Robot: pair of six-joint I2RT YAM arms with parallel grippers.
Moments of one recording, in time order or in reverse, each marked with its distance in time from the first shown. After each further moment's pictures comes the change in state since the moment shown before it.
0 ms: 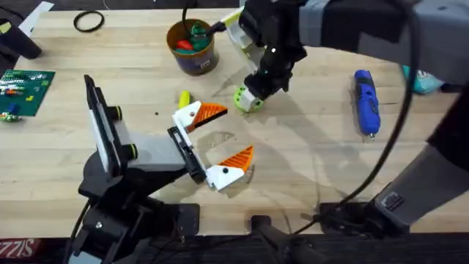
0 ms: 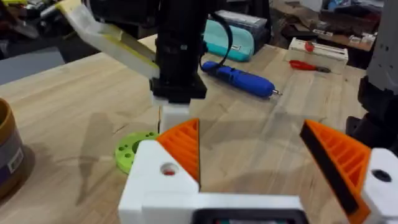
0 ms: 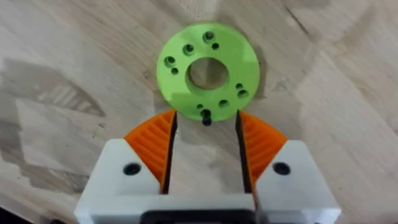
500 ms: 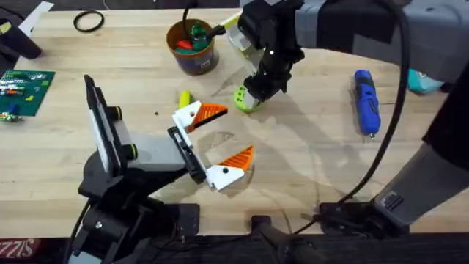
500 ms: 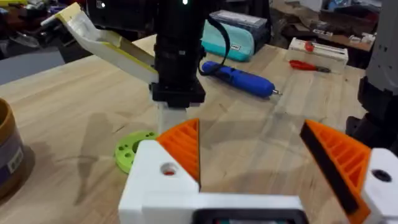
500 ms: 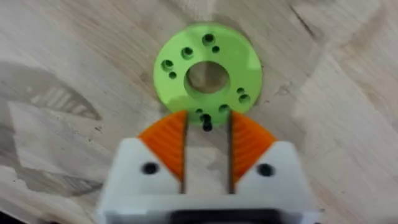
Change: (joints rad) left arm 0.000 0.000 0.000 0.000 0.000 0.000; right arm 0.000 0.019 -0.001 0.004 0.002 0.001
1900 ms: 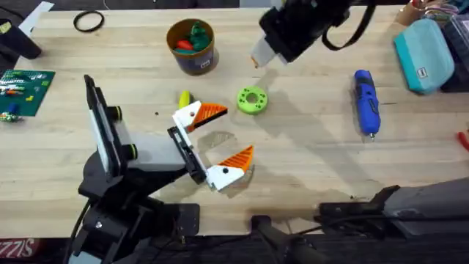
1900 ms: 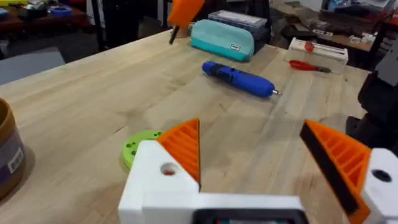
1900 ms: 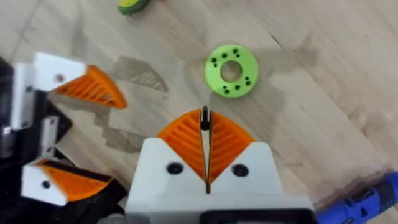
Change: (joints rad) left arm 0.000 0.000 0.000 0.000 0.000 0.000; right arm 0.054 -0.314 0.326 -0.323 -0.047 0.026
